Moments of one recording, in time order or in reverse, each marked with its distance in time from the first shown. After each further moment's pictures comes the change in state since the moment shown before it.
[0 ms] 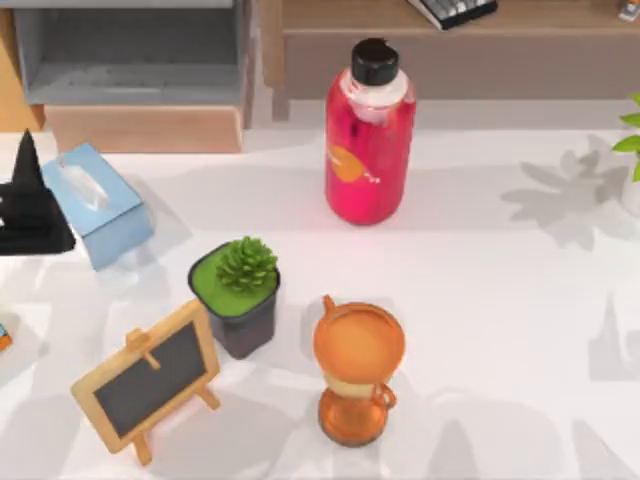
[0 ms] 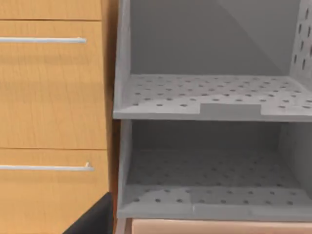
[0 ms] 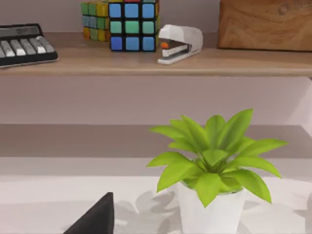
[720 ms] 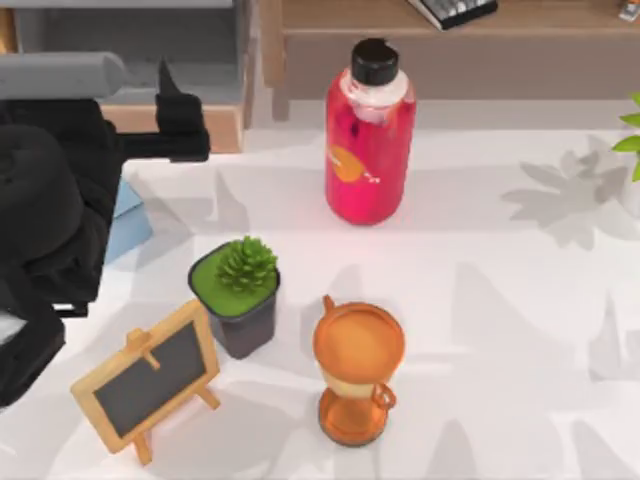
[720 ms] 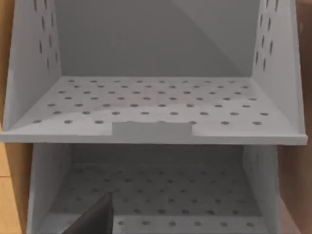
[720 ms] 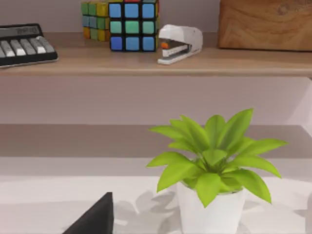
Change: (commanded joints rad) left arm -0.240 0.692 0.252 0.417 -0.231 0.010; right arm 0.000 0.000 0.000 0.000 0.000 0.000
